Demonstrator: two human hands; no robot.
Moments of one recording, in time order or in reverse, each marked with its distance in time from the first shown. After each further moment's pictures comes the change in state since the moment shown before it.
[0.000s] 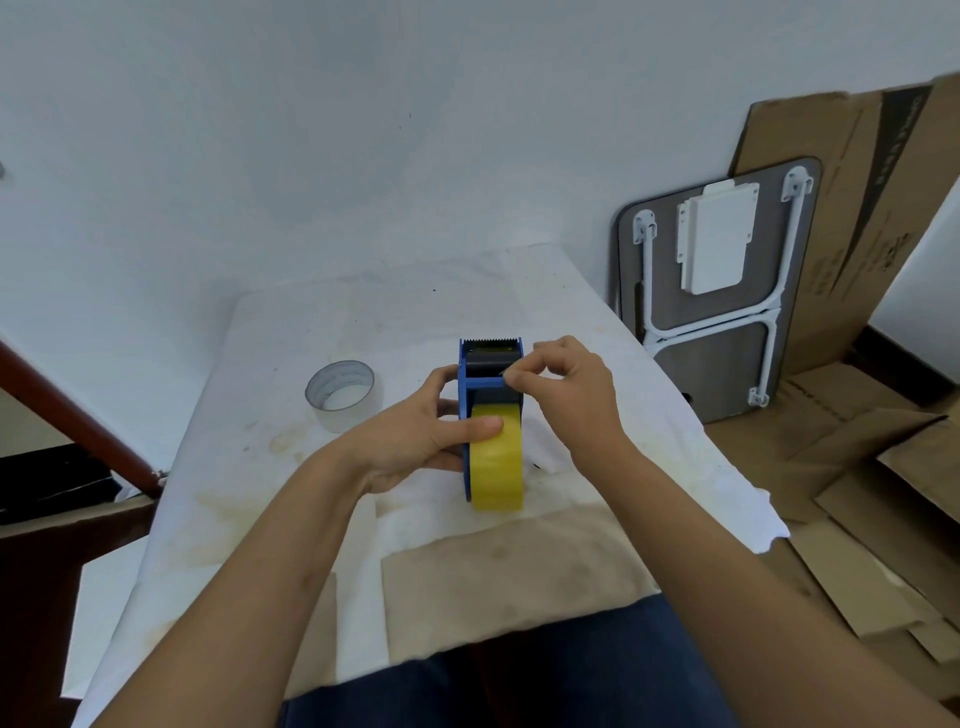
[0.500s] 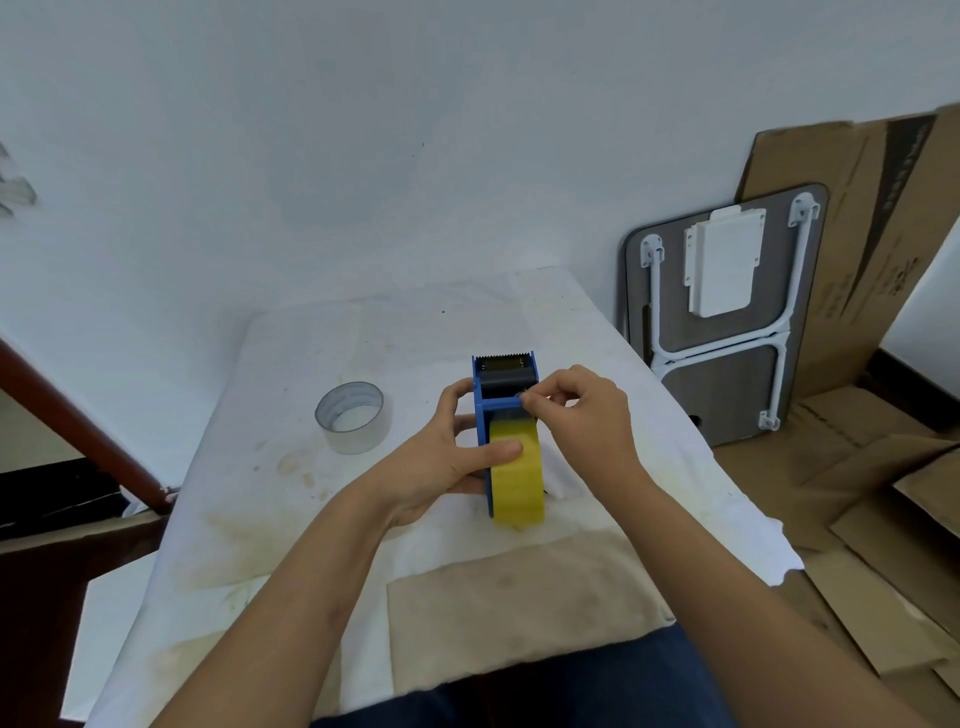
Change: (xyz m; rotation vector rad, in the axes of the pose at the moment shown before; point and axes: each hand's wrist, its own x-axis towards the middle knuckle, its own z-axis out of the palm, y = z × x) left_hand 0.007 -0.007 0.012 -0.080 0.041 0.056; right_hand 0.003 0.005 -0.004 -0.157 0.053 -0.090
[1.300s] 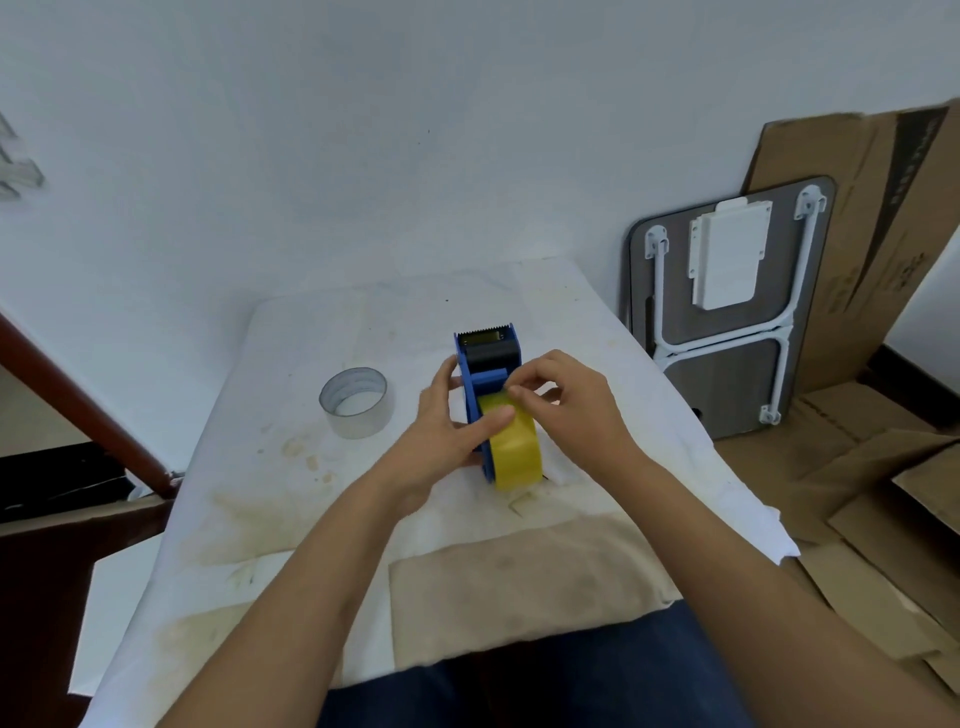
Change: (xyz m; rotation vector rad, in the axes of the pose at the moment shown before) left_hand -0.003 -0.007 0.007 0.078 0.240 0.108; right_hand 0.003 0.008 0.005 -0.068 -0.181 -0.235
